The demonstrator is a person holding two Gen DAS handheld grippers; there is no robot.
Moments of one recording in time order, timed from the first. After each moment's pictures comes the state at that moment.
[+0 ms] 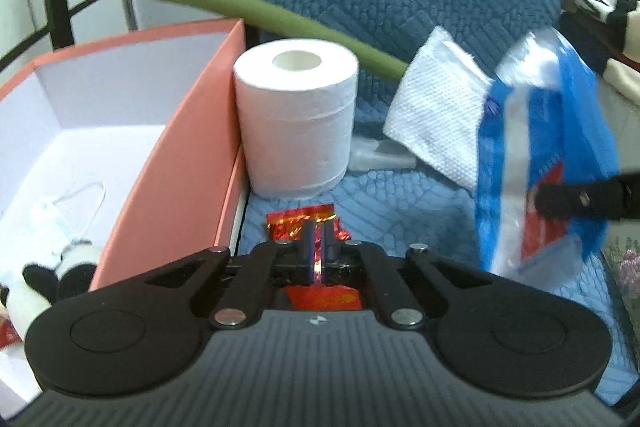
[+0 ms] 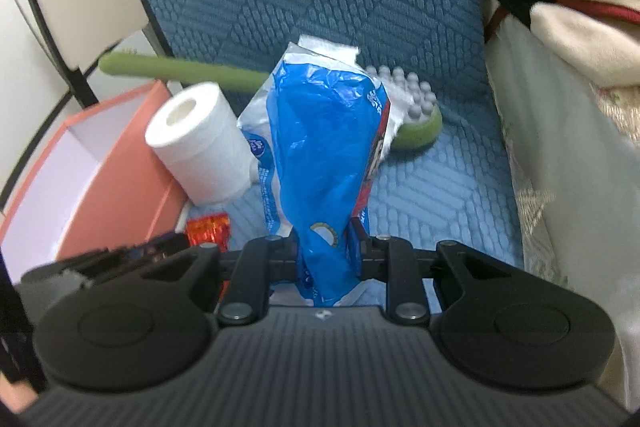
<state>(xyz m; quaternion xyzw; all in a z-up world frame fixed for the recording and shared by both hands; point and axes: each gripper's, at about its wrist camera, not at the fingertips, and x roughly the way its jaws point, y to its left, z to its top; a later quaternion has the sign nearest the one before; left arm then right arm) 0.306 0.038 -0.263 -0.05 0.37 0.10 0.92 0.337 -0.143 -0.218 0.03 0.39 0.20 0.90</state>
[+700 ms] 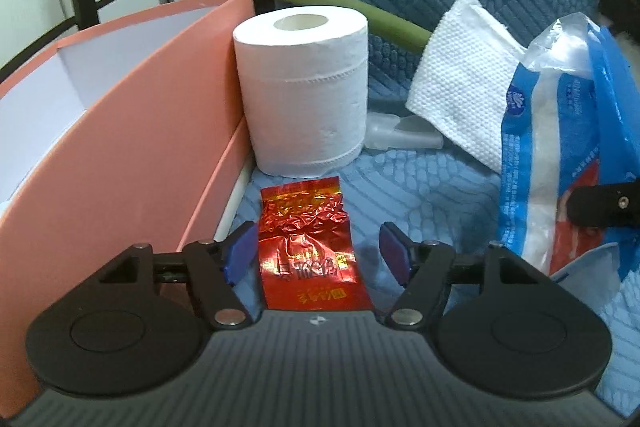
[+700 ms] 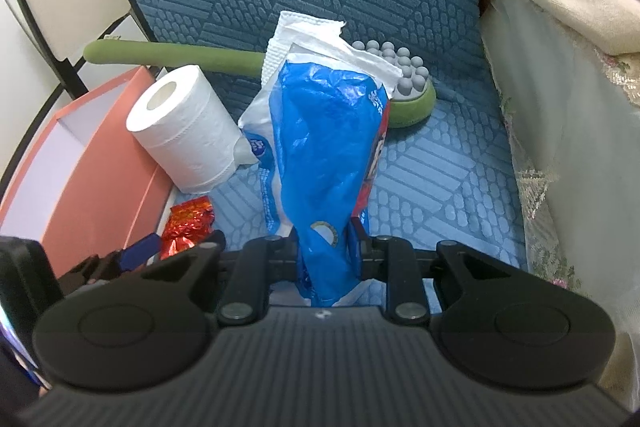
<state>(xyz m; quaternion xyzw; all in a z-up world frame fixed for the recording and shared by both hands) 0.324 0.012 -0.289 -0.04 0.37 0.18 0.91 0.351 -0.149 -0.231 0.04 0.41 0.20 0.89</state>
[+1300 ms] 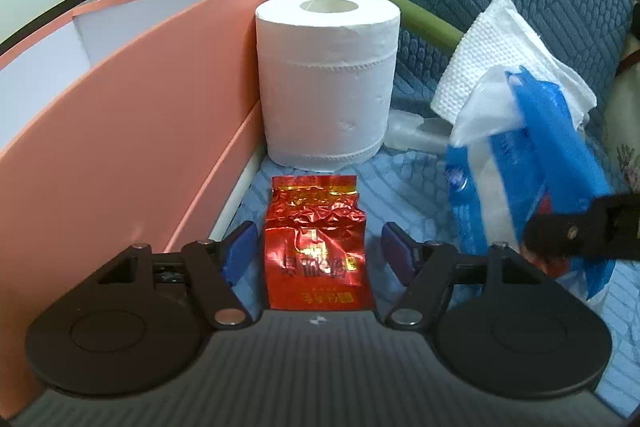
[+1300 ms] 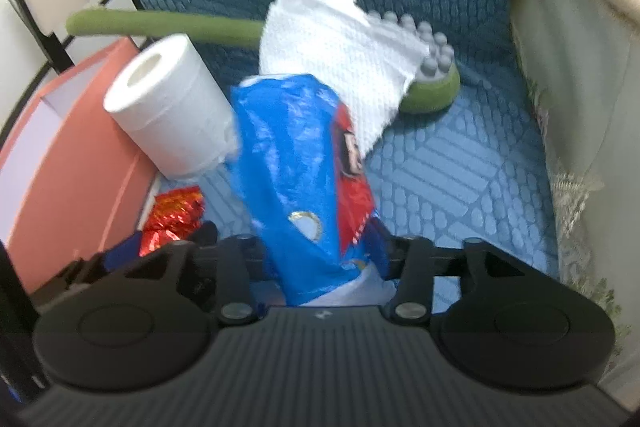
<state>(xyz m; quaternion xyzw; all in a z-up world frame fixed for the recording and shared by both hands) 0.334 0.020 -0.300 -0.08 0.37 0.20 0.90 0.380 -0.127 -0.252 0.01 0.44 0.20 0.88</state>
